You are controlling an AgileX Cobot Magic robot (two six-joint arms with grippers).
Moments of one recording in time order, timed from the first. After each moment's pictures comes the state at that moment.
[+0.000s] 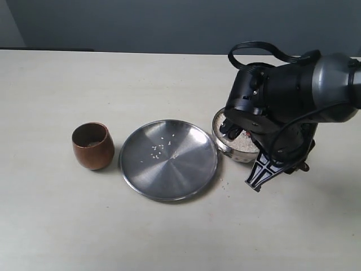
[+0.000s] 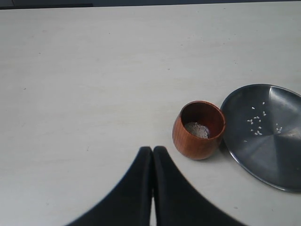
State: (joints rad) left arm 0.00 0.58 -0.57 -0.07 0.67 -0.02; right arm 0.74 1.79 -1.02 -0.60 1.17 0.36
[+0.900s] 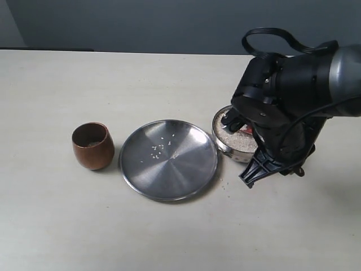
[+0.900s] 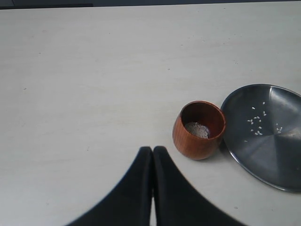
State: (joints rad) left arm 0.00 0.58 -0.57 -0.07 0.67 -0.02; right arm 0.72 1.75 -1.02 -0.51 1.15 0.40
